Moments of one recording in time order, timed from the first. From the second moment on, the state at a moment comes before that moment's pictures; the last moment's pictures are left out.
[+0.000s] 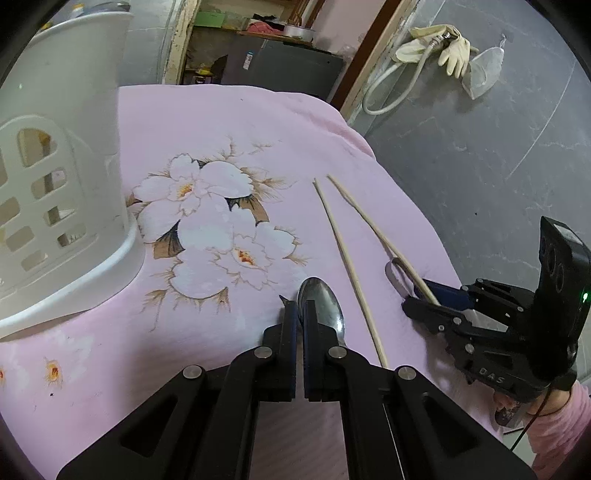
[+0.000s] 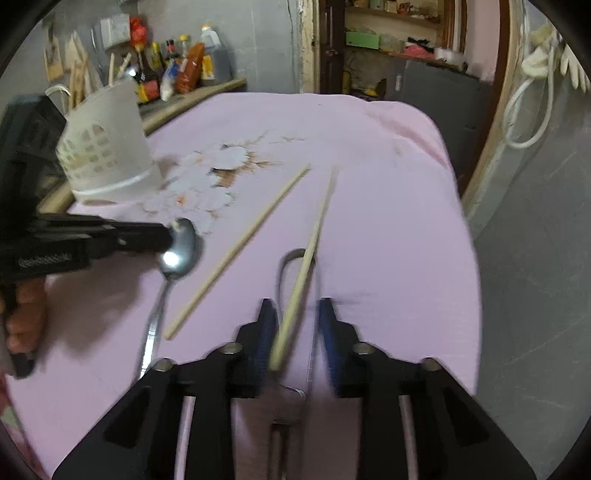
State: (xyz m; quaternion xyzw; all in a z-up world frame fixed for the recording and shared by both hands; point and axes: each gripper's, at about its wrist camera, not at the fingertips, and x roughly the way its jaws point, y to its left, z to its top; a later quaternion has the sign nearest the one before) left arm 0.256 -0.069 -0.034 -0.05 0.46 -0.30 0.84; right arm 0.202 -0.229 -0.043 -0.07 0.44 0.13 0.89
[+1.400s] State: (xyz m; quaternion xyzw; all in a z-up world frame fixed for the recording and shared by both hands) left arm 0.164 0.017 0.101 -0.02 0.10 -0.10 0.99; right arm 0.151 -0.159 0.102 0.02 0.01 0.22 0.98
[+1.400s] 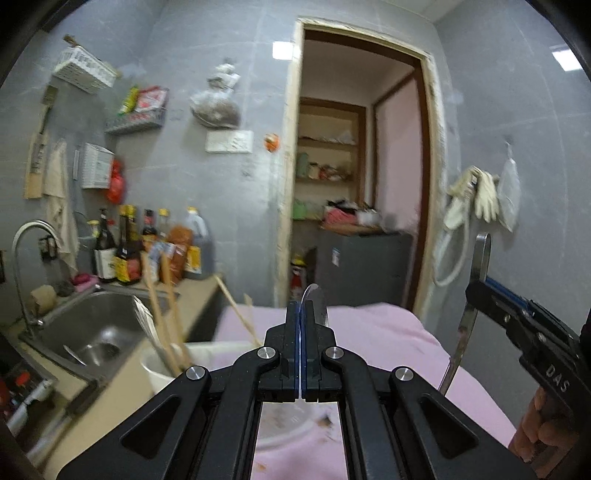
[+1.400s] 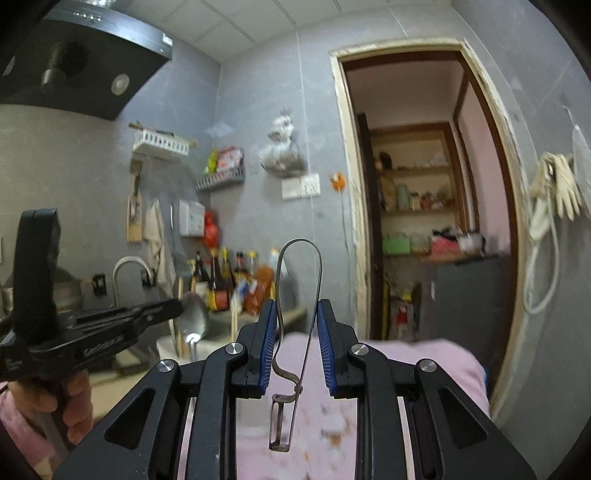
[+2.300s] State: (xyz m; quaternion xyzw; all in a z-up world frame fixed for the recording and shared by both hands) left arm 0.230 0.102 0.083 0.05 0.07 0.12 0.99; right arm 0.270 -0.066 0.069 0.05 0.04 0.27 0.96
